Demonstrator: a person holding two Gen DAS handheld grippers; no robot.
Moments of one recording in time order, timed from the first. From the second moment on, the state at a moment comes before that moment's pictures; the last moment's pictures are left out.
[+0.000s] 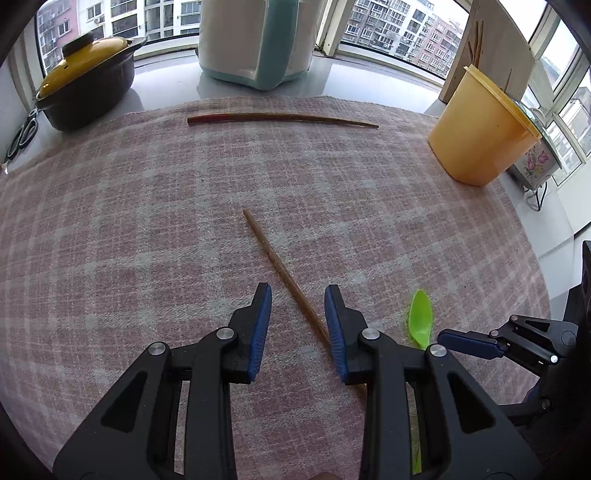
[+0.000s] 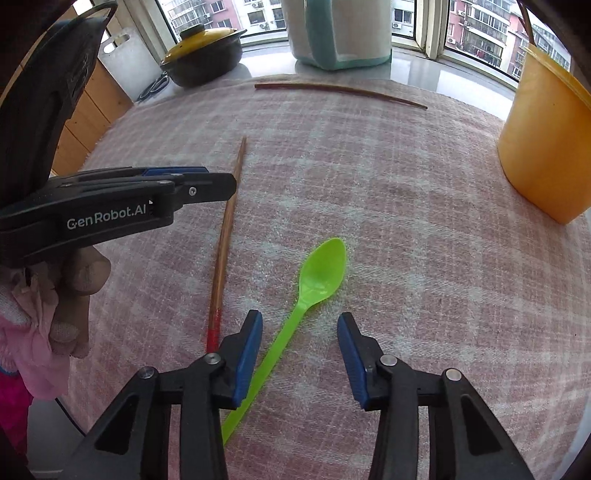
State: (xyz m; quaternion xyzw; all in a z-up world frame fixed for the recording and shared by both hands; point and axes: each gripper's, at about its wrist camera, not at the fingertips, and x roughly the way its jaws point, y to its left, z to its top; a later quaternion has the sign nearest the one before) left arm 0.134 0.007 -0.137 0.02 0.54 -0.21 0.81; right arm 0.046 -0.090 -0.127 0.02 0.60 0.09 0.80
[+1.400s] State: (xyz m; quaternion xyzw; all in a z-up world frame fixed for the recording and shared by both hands) left arm 0.123 0.000 -0.144 0.04 0.55 -0.25 0.80; right arm 0.068 -0.165 -0.130 0.07 0.61 0.08 0.78
